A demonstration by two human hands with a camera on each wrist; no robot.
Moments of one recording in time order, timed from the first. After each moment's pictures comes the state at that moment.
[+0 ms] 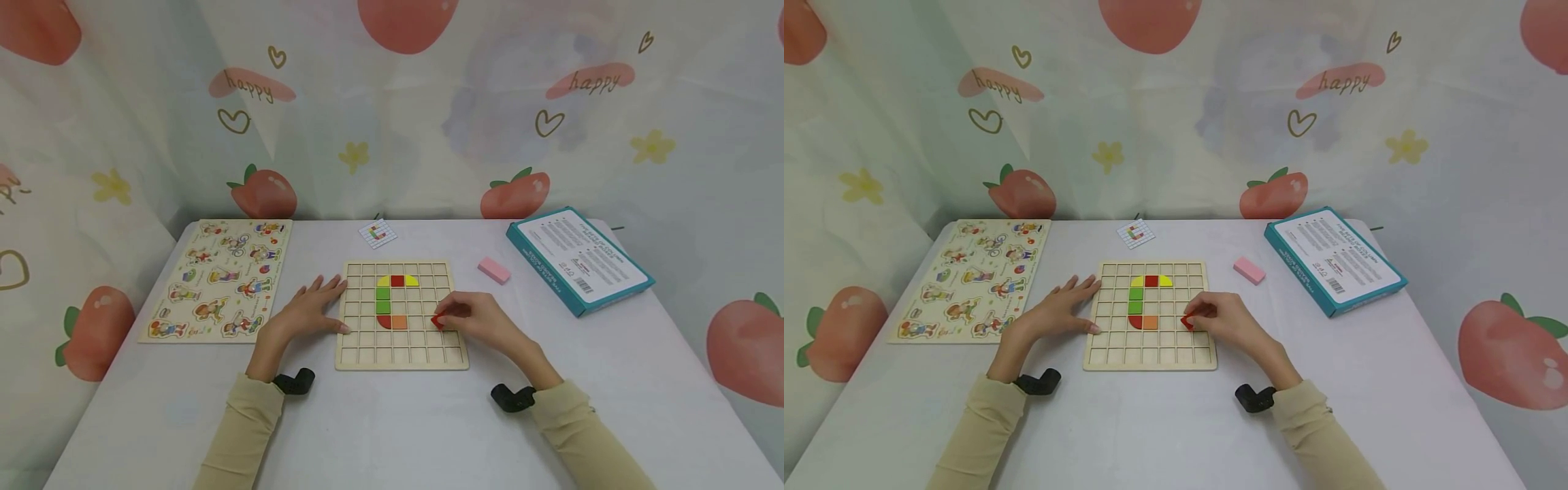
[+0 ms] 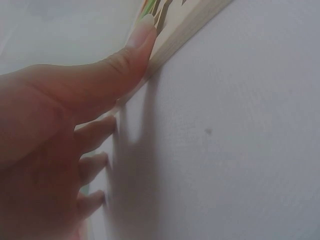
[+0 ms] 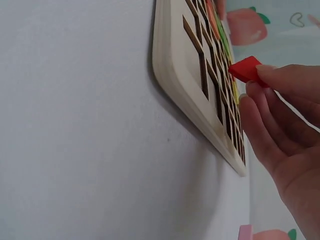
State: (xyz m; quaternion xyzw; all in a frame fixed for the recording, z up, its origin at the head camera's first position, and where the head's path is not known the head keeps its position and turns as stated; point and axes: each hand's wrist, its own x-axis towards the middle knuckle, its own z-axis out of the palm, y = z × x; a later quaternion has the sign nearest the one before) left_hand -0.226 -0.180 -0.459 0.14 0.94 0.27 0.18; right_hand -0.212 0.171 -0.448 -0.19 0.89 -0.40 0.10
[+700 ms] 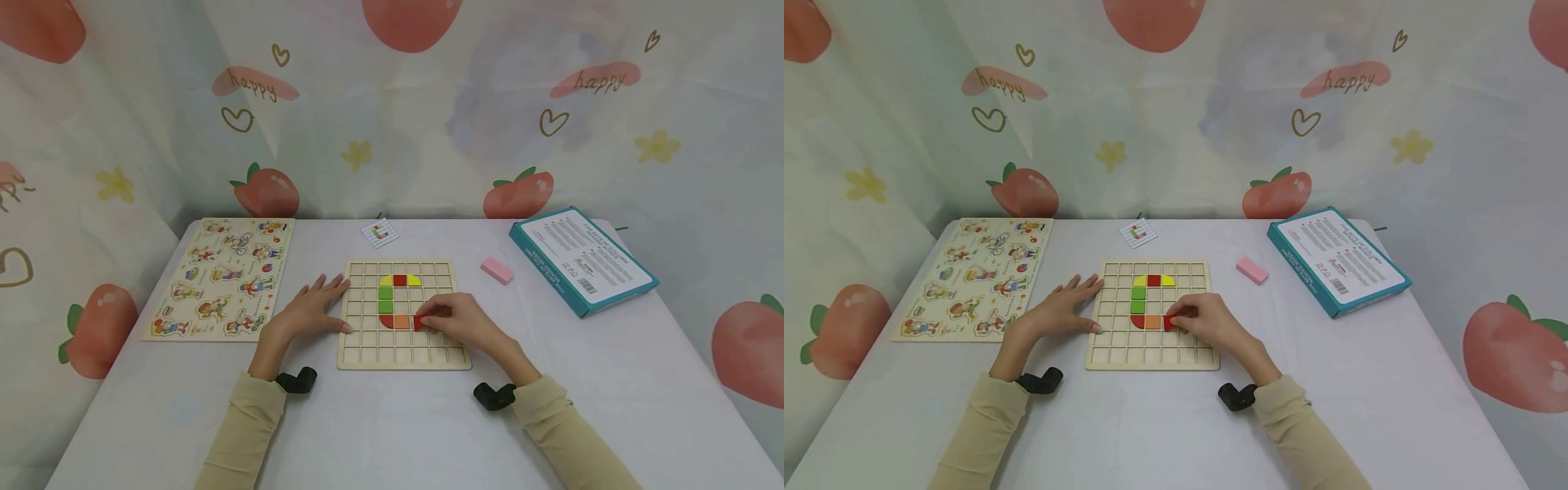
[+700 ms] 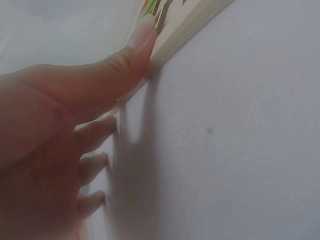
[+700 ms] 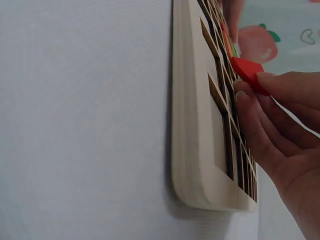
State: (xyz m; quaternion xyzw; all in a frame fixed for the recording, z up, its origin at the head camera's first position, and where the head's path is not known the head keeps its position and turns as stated) left_hand -0.226 -0.180 -0.459 0.13 0.94 0.27 0.18; right_hand -0.216 0.139 -0.457 -0.19 0.89 -0.40 0.12
